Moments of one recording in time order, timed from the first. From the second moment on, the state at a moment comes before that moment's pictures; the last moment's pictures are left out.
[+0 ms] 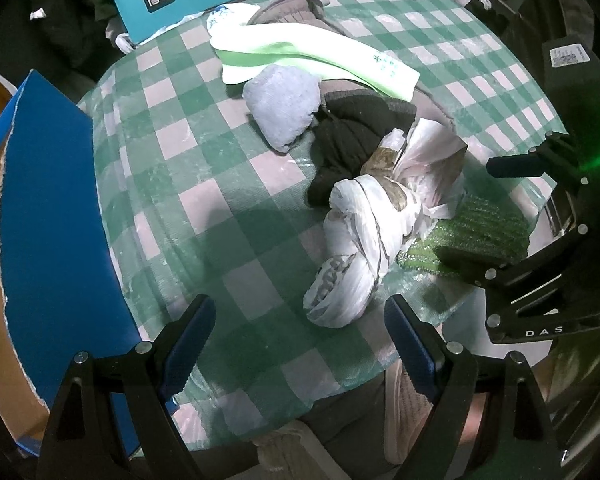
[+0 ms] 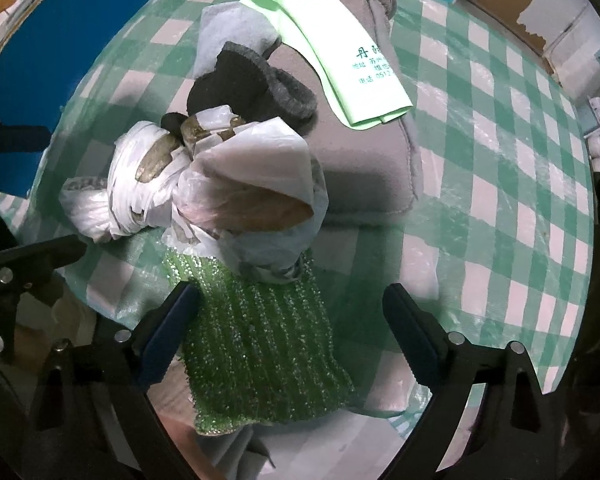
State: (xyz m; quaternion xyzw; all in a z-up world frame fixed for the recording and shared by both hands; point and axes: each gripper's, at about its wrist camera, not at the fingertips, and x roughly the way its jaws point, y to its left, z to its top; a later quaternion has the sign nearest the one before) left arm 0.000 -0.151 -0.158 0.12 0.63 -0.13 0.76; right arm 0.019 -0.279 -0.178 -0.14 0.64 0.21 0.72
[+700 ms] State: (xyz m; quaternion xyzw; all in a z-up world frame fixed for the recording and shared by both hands) left arm 0.031 -0.187 -0.181 0.13 0.63 -0.16 0.75; right arm 0.047 -0.294 -0.179 -0.09 0.65 0.24 0.72
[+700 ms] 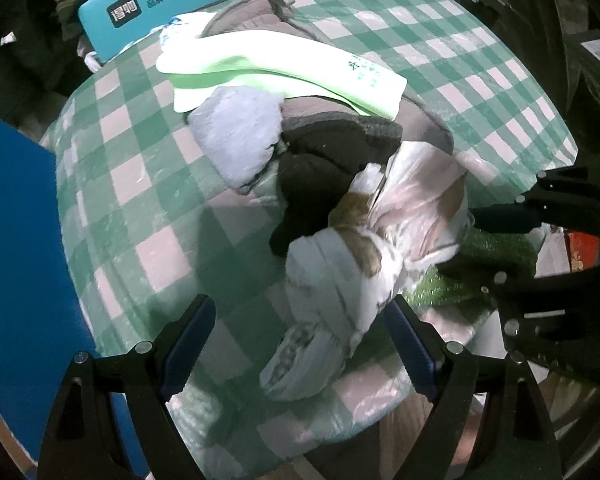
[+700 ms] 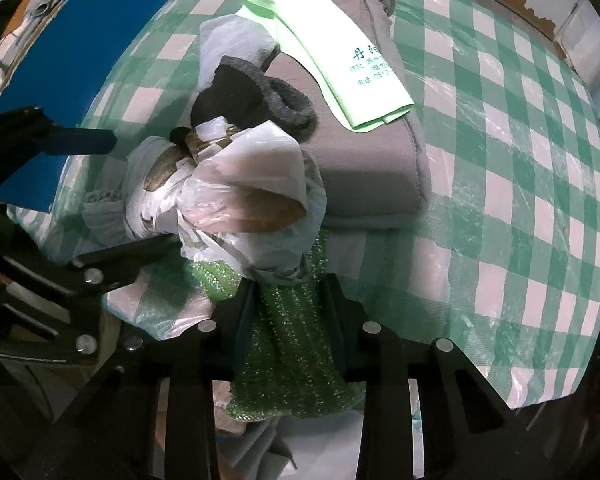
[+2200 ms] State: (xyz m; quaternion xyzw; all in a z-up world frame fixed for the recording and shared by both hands) left arm 0.009 -0.130 -0.139 0.09 0.62 -0.14 0.77; right arm 0.034 -0.309 -0.144 -0.08 0.63 0.23 0.74
